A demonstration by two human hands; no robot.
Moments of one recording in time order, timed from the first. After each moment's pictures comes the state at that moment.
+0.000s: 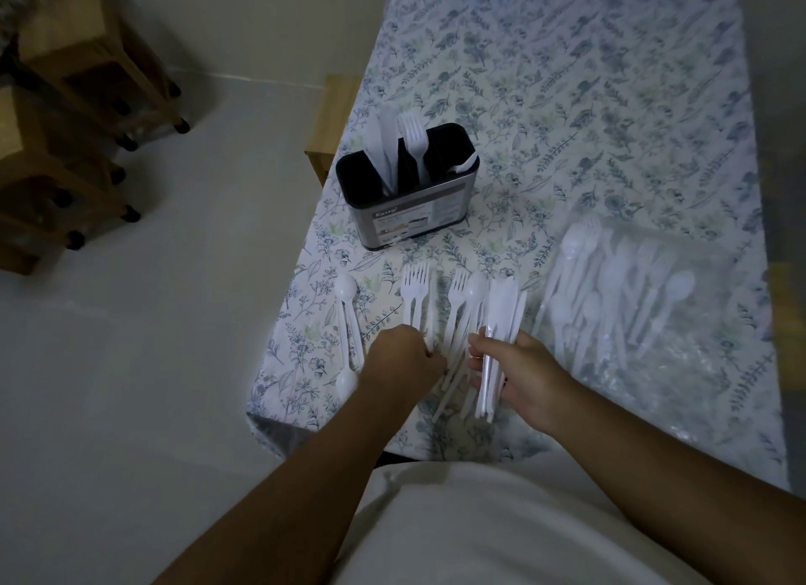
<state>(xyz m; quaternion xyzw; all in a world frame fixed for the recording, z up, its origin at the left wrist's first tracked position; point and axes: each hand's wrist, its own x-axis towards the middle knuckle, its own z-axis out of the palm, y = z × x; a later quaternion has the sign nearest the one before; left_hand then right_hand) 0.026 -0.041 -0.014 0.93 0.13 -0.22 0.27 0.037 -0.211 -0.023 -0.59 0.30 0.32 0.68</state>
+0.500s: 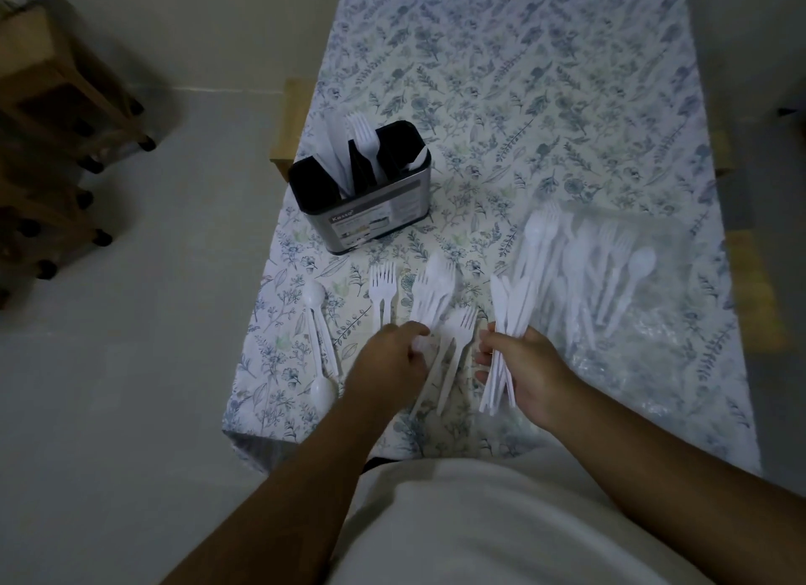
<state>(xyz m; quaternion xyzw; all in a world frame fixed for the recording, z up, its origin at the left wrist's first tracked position) 0.020 -0.054 -0.033 0.93 0.01 -0.17 0.32 0.034 -0.246 -0.024 -0.57 0.36 0.25 0.70</state>
